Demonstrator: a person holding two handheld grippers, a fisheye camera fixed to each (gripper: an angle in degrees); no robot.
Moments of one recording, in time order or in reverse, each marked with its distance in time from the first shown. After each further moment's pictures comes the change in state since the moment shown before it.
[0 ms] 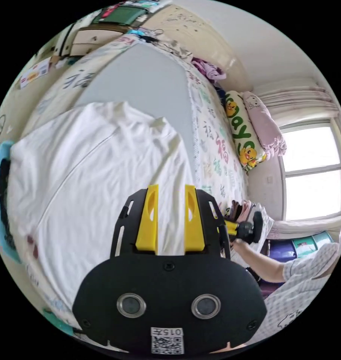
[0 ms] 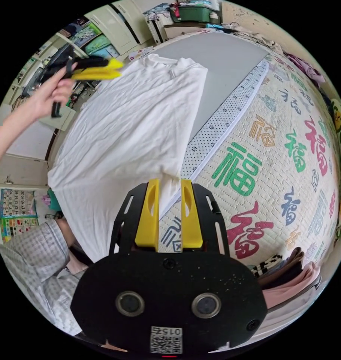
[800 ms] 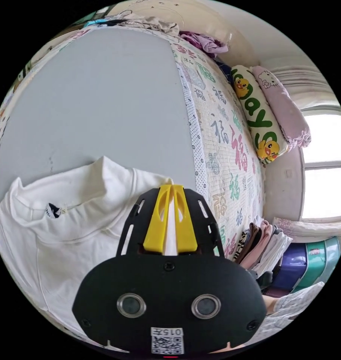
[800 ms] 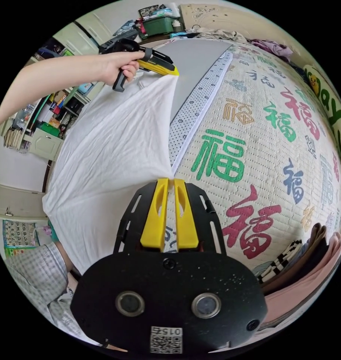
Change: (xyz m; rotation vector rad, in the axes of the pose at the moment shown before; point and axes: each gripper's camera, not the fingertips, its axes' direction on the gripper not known) left arm 0.000 -0.140 0.089 -0.130 -0.102 0.082; right arm -0.013 -0.062 -0.151 0.116 0.006 0.183
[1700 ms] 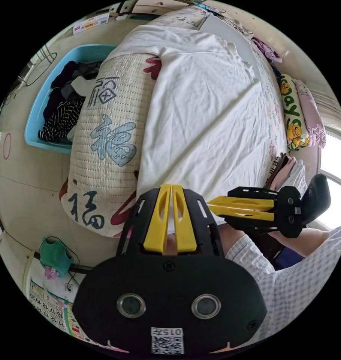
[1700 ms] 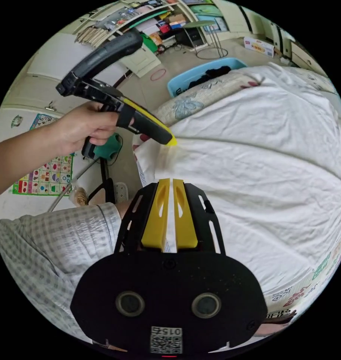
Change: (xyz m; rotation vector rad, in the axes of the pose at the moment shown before) left arm -0.252 0.458 -0.168 -0.201 -0.210 -0.328; right arm -0.491 -0.190 -0.081 -0.420 -0.276 -0.636
